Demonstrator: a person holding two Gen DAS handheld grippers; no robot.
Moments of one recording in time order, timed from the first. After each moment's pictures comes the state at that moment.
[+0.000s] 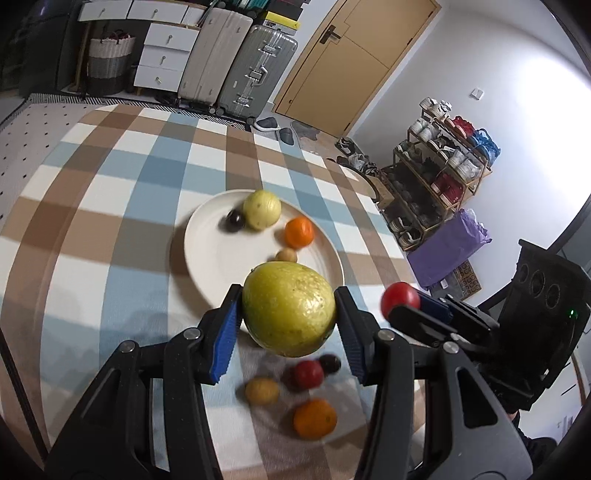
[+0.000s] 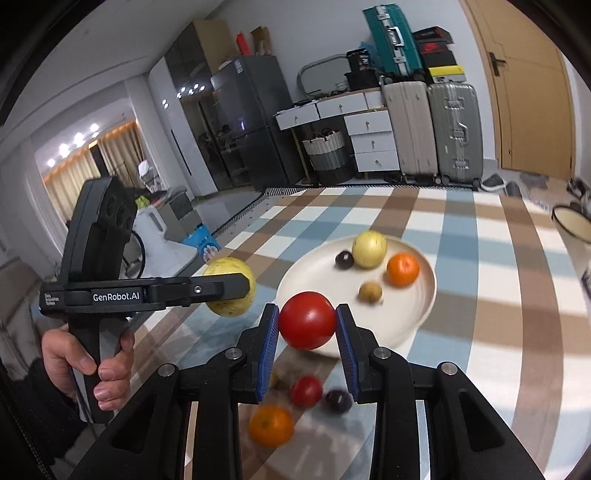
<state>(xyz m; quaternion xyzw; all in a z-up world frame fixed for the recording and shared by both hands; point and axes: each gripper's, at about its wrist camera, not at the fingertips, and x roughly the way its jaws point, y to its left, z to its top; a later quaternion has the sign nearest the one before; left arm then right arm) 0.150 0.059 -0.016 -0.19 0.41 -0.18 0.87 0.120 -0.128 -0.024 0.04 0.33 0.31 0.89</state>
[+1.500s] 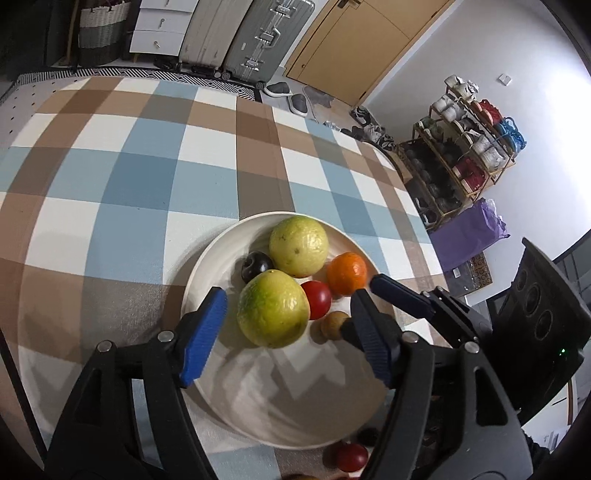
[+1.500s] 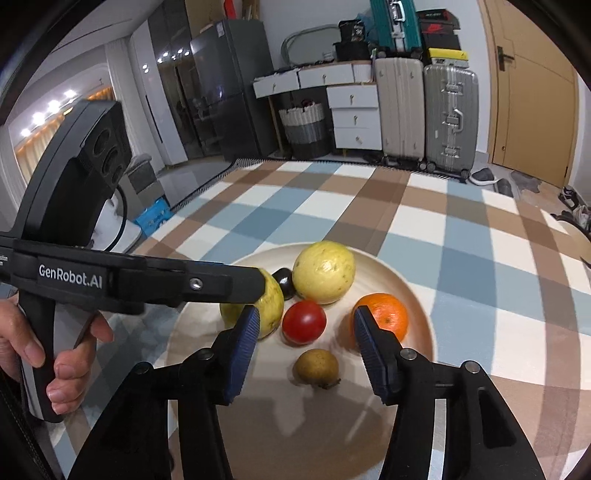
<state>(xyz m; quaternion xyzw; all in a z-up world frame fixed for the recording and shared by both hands) 0.290 0.050 -0.073 -0.18 0.48 -0.17 0.84 0.236 -0.101 -0.078 -0.01 0.36 0.27 0.89</state>
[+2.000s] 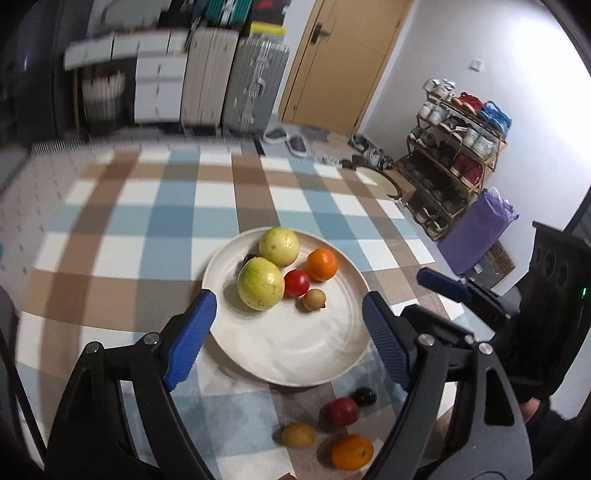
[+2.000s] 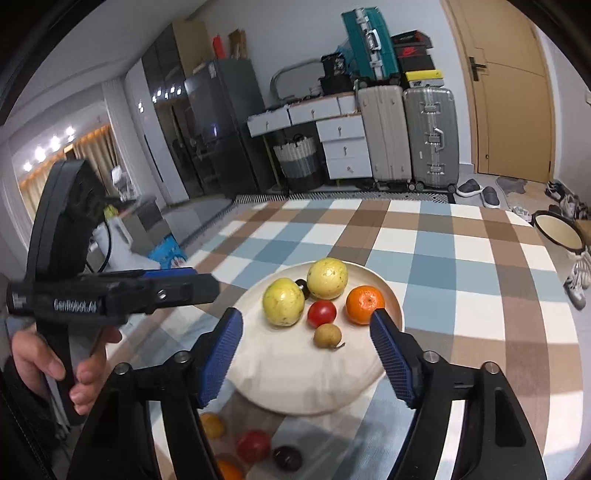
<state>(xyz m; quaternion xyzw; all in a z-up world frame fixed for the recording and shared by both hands) 0.178 0.037 0.002 -0.08 0.38 -0.15 0.91 0.156 -0.141 -0.029 0.06 0.30 0.25 0.92</state>
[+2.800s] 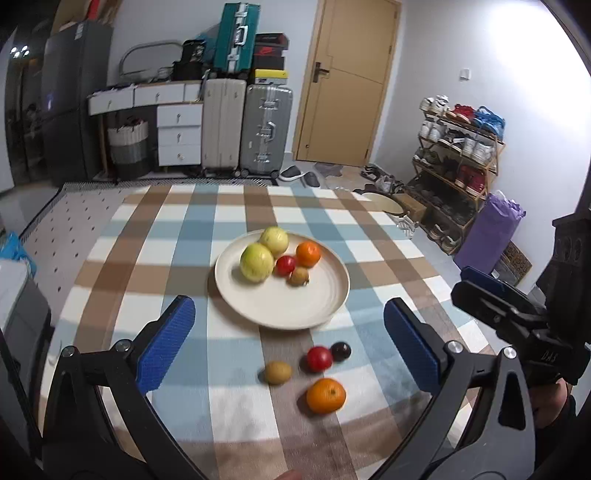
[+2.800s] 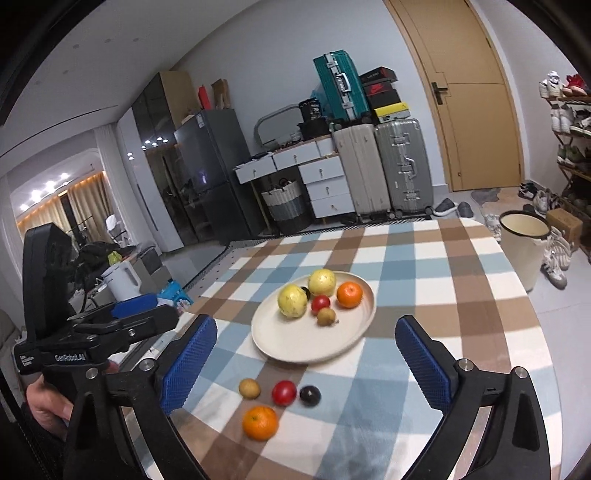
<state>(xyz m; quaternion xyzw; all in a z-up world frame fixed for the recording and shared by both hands) 0.031 0.016 0.034 -0.05 0.31 -0.10 0.94 0.045 -0.189 -0.005 0.11 0.25 0.21 0.94</state>
